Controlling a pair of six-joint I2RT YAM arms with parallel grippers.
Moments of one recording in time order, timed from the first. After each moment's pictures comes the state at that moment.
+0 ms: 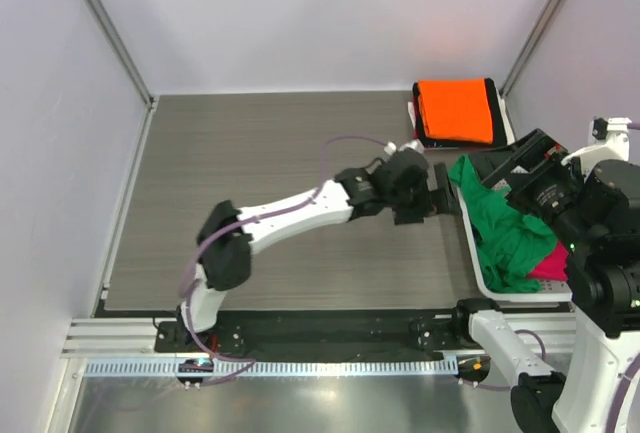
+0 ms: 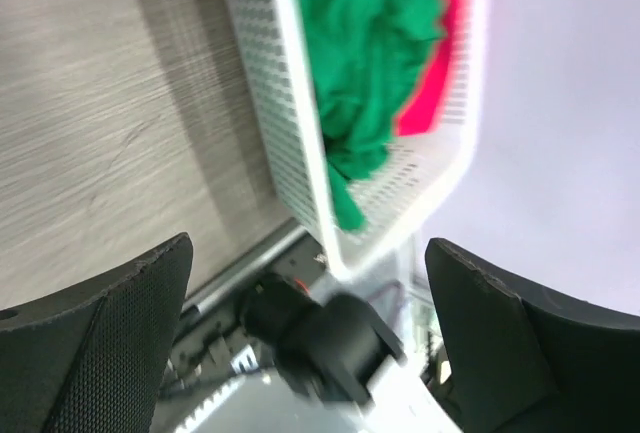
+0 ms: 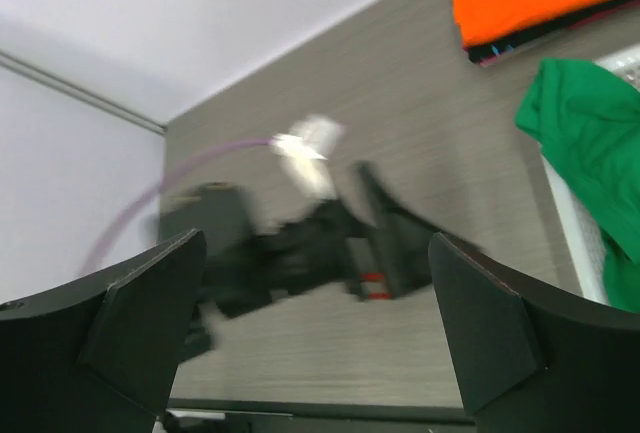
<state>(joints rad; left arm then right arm) -1.12 2.10 1.91 -0.45 0.07 -1.13 0.04 0.84 1.74 -1.17 -0.10 0.62</state>
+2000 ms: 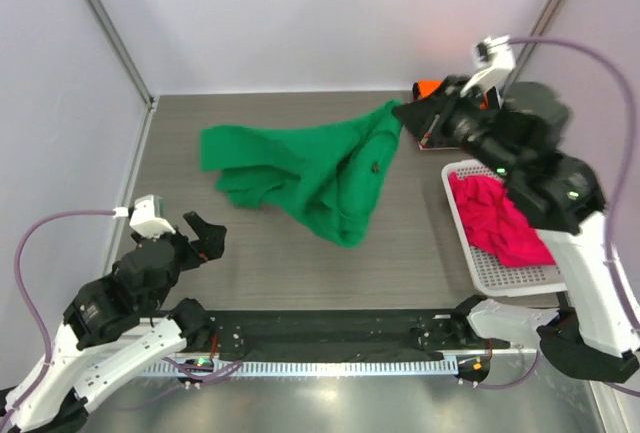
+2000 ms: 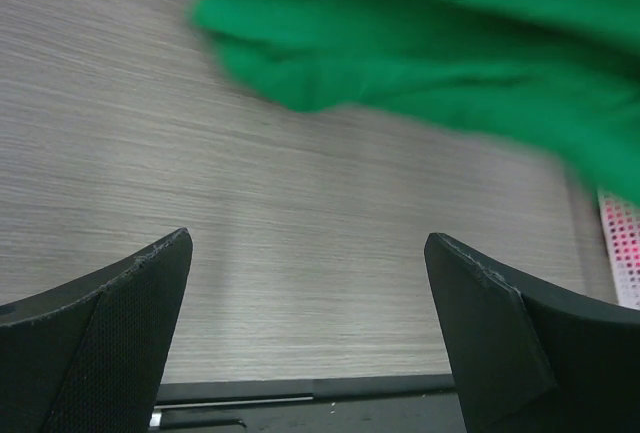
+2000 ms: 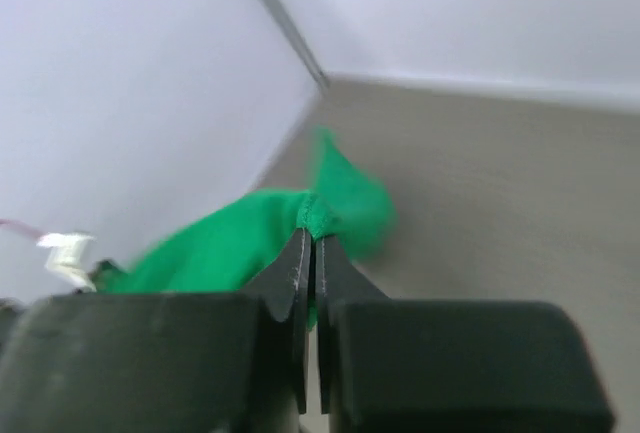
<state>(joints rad) -0.84 0.37 0.87 -1.00 -0.63 -0.77 0.57 1.19 1.89 -0.73 -0.08 0.45</state>
